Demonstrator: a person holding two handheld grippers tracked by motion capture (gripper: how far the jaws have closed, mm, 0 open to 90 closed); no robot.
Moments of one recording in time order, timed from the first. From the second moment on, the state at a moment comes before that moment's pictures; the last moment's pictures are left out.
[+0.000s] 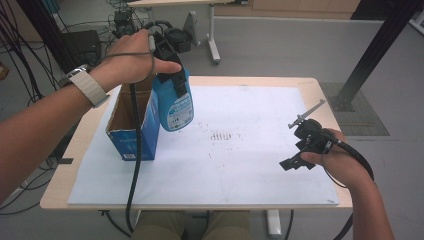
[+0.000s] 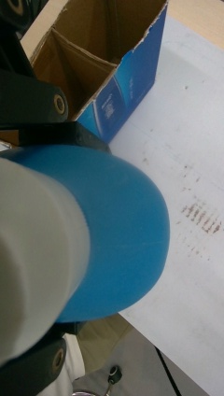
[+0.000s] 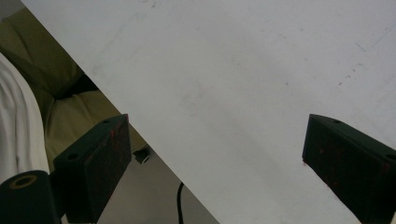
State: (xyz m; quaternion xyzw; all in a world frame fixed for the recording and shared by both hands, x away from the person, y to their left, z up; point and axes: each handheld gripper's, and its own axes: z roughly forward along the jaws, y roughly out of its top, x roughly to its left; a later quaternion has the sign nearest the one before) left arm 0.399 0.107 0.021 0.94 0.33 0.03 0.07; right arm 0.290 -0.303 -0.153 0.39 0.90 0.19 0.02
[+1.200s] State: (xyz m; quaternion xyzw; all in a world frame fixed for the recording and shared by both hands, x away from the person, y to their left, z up) left arm 0.409 0.138 0.054 0.88 0.46 0.03 0.07; right arm 0.295 -0.300 -0.151 0.36 0.91 0.20 0.03
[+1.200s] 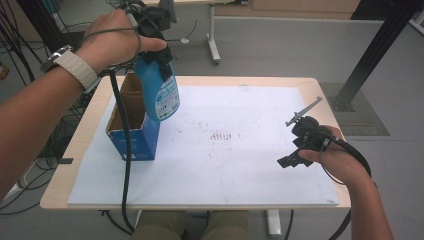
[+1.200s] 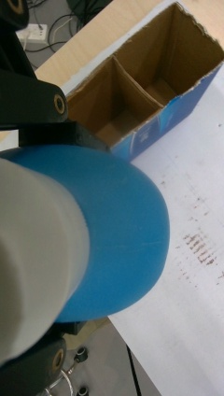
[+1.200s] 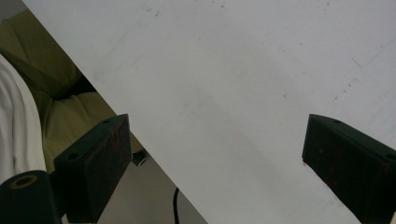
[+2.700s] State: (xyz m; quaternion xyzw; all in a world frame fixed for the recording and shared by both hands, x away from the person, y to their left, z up) left arm 0.417 0.185 0.075 0.80 0.59 0.02 0.07; right arm 0.340 -0.289 -0.155 0.31 0.93 0.21 0.02
